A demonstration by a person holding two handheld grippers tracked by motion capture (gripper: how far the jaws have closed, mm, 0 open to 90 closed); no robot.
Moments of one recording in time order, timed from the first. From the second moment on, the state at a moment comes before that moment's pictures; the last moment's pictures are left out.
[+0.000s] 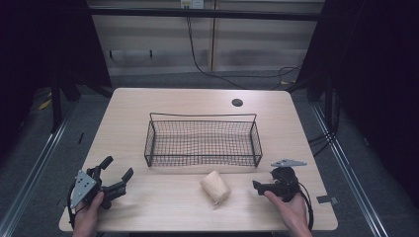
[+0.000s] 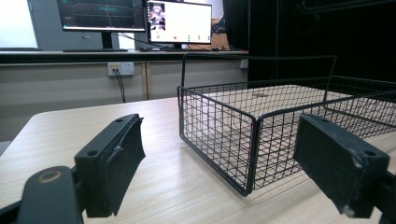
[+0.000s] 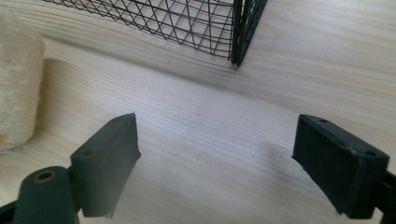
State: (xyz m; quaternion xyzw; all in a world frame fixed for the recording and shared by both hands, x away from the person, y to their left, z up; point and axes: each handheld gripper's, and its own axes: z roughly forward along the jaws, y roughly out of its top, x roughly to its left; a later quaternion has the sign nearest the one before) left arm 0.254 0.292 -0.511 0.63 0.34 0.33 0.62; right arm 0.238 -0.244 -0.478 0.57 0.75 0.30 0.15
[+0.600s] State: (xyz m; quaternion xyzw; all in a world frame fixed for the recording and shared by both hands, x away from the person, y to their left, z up) left arm 0.254 0.292 -0.511 0.63 0.34 0.33 0.62; right arm 0.239 -0.249 -0.461 0.55 0.75 0.37 0.08
